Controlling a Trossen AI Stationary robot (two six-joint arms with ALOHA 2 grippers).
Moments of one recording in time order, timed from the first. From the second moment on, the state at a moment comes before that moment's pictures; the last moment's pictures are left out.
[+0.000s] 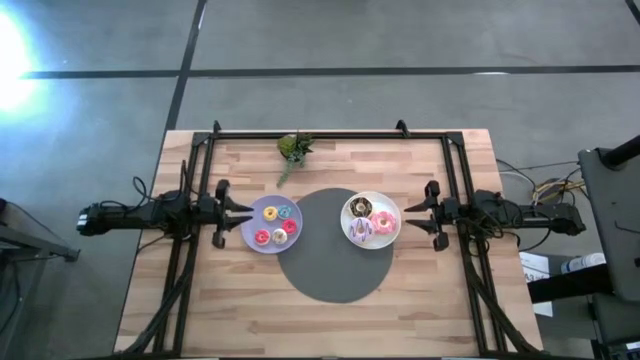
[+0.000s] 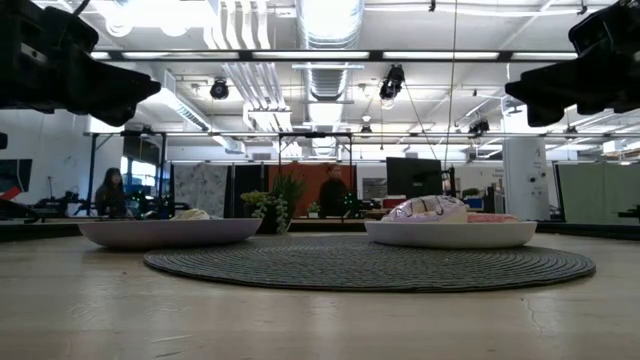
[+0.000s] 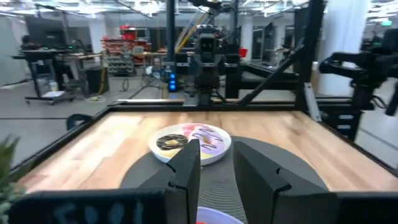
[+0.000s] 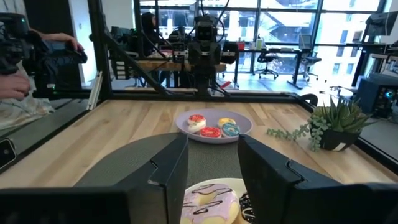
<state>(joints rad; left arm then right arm) -0.01 0.00 0.01 0.01 -0.01 0.00 0.01 0.01 0.01 0.01 -0.02 0.02</state>
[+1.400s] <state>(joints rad) 0.01 0.01 0.01 0.03 -0.04 -0.05 0.01 0.01 0.01 0.01 -0.02 0.02</state>
